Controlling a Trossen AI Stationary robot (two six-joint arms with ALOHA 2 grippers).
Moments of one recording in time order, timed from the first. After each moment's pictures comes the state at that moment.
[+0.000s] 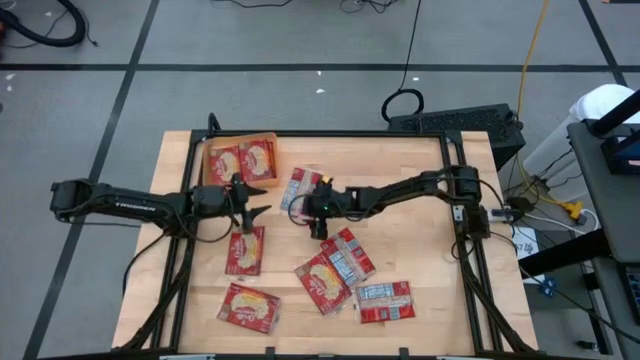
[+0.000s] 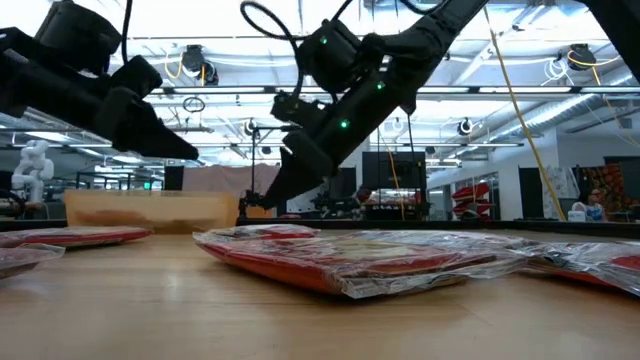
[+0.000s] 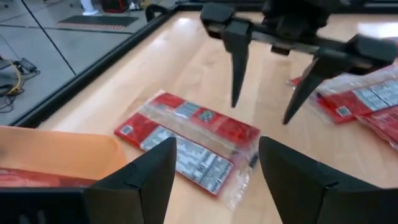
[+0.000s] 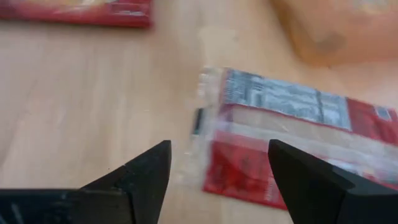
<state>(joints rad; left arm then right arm) 0.09 0.81 0.12 0.33 -0.21 0.00 -0.05 2.01 1.21 0.08 0.11 -0.08</state>
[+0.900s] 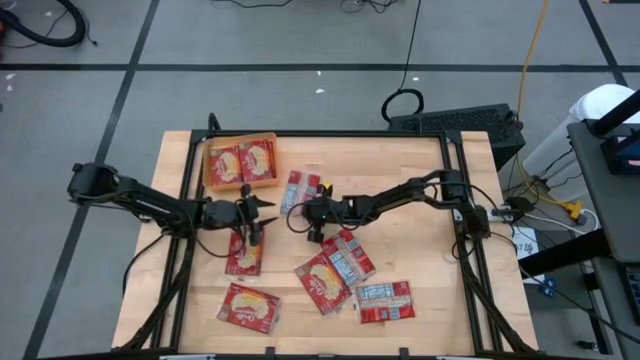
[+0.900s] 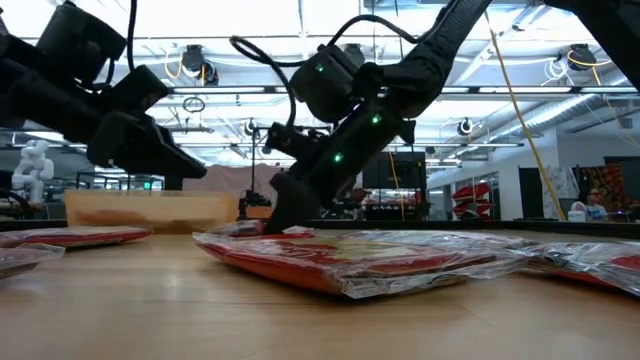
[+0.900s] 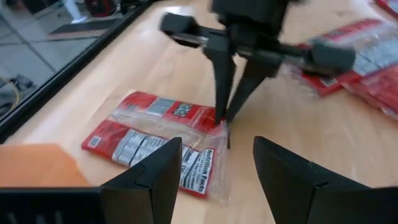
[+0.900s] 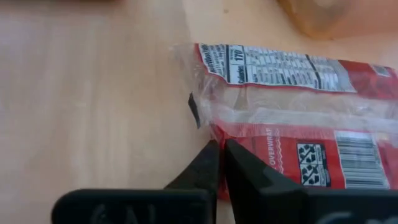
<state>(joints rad) -0.08 1.14 0.12 0.62 -0.34 0.06 -0.03 2.11 1.19 0.20 0.20 0.00</state>
